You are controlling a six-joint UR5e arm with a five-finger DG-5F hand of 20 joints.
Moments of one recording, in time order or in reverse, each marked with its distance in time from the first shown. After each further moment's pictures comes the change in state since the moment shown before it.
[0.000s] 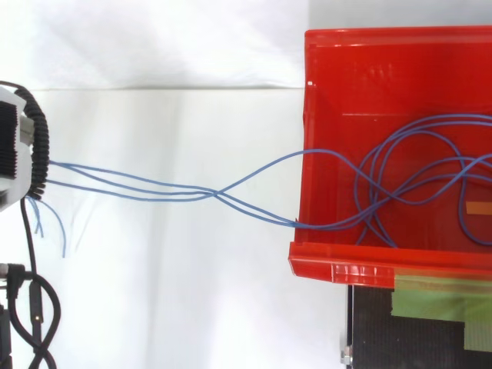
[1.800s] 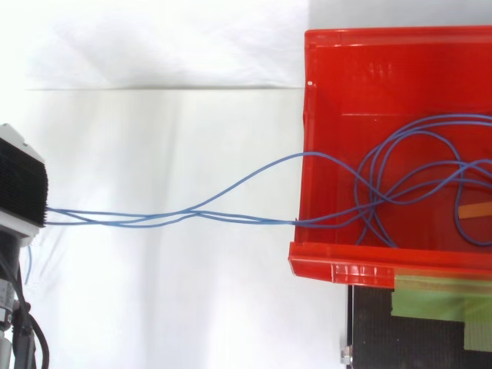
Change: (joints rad) arm 0.019 0.000 -0.077 -0.033 0.010 0.393
